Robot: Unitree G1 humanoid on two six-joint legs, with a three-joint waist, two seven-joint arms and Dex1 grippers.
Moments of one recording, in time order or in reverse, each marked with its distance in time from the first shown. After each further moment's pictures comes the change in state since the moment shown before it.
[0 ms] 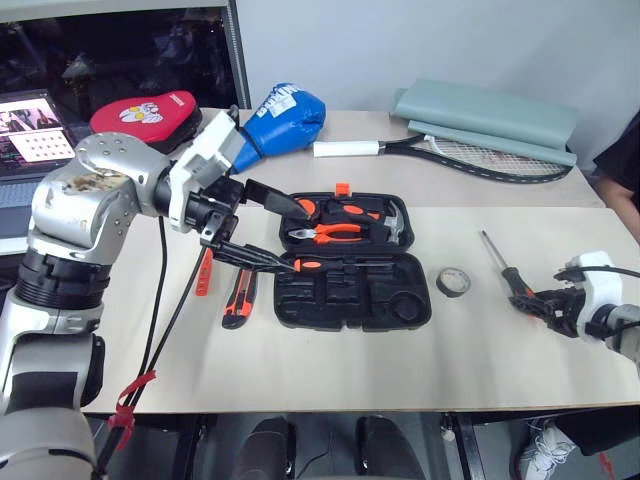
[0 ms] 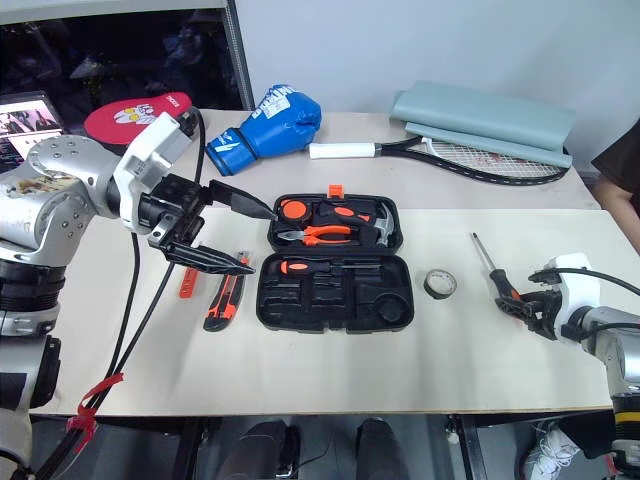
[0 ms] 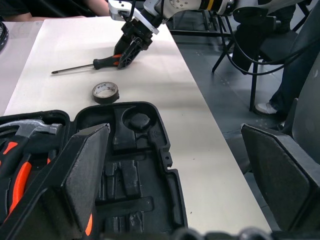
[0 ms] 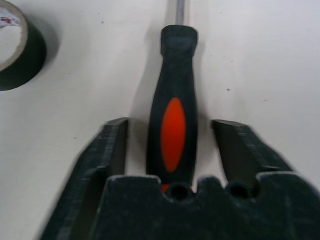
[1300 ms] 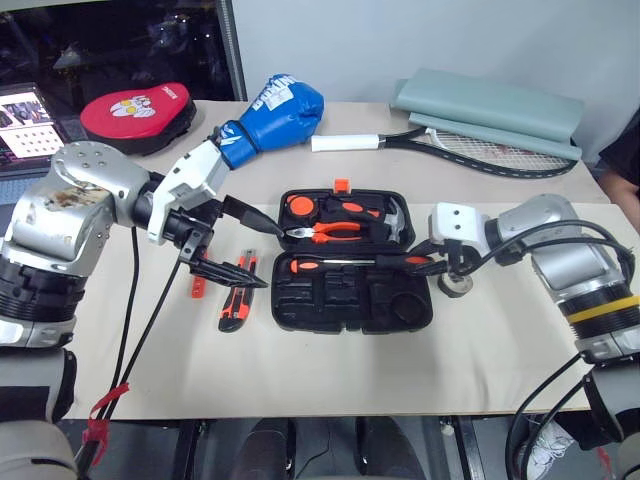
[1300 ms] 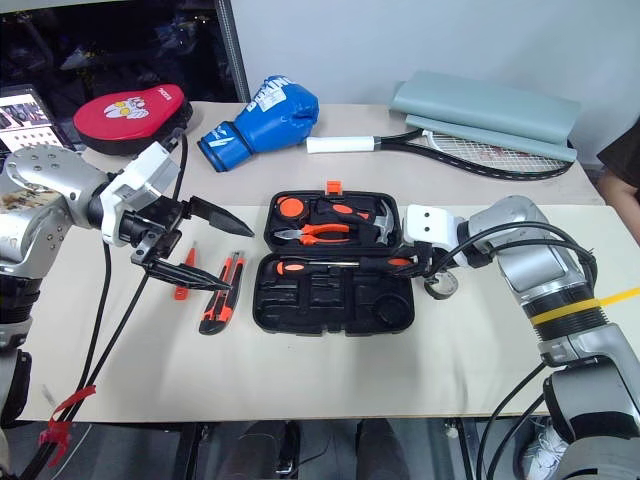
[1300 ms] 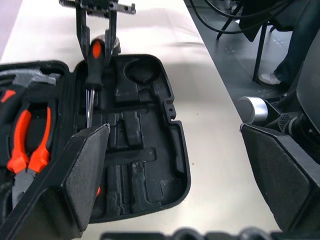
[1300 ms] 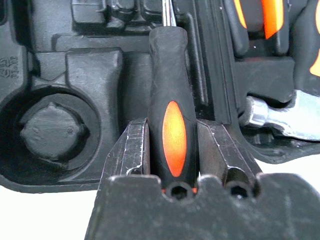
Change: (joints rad) left arm 0.071 0.120 -0.017 -0.025 0.056 -0.095 -0.048; right arm -0.581 0.062 0.611 0.009 -0.329 -0.514 0.614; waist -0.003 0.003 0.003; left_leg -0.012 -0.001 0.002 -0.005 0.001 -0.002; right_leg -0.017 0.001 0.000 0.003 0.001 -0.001
